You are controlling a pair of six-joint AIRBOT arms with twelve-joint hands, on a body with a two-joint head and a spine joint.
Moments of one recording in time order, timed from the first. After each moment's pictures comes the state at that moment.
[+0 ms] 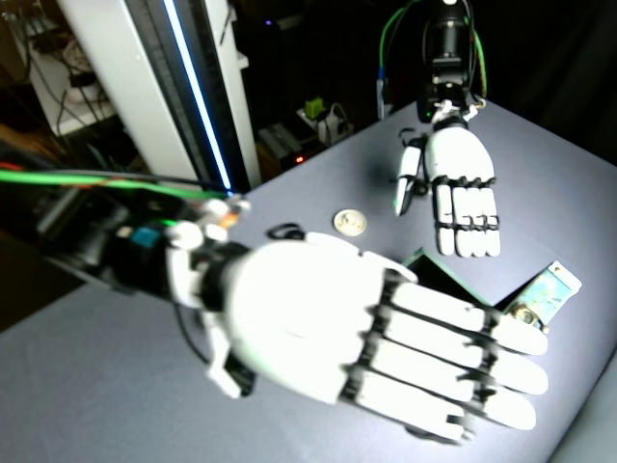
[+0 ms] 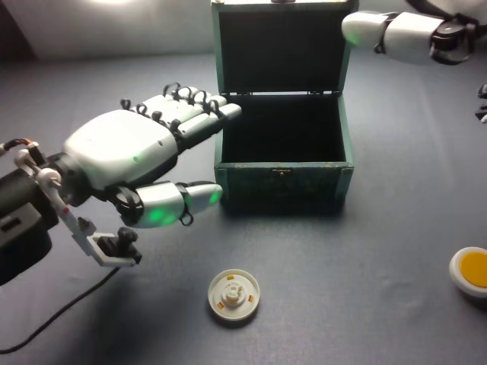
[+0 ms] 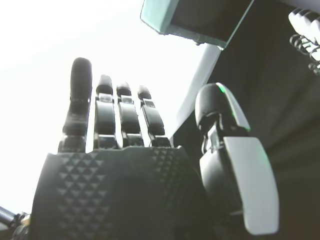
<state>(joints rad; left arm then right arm) 0.70 -1.15 1.25 0.06 -0.80 0.76 -0.36 -1.14 1.31 0.28 0.59 -1.18</state>
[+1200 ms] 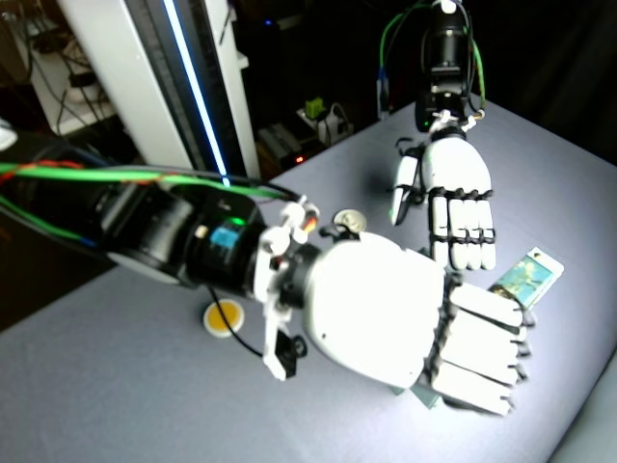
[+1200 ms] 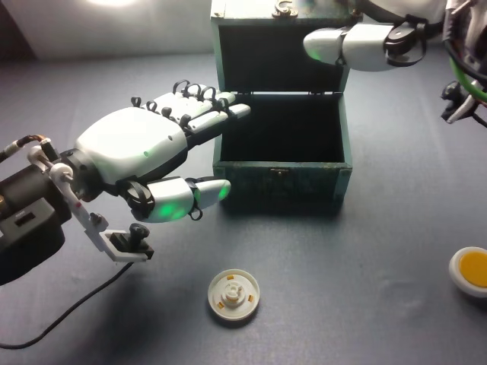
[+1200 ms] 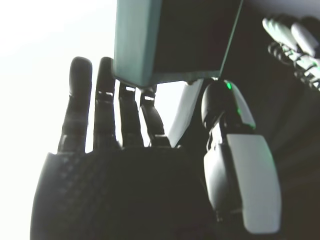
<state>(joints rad) 0.69 -1.18 1.28 0.04 -0.80 0.74 -0.30 -1.20 1.34 0.27 0.47 -1.18</state>
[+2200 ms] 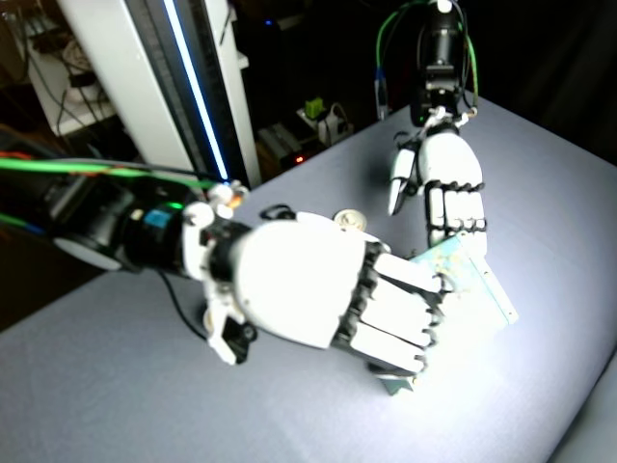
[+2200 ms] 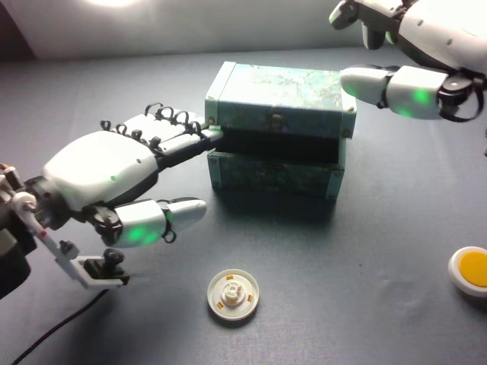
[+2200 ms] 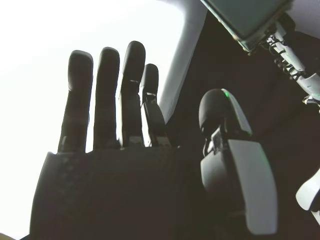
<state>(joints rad) 0.81 -1.11 1.21 -0.01 -0.92 0.73 -0.47 -1.02 1.12 0.22 0.70 -1.18</state>
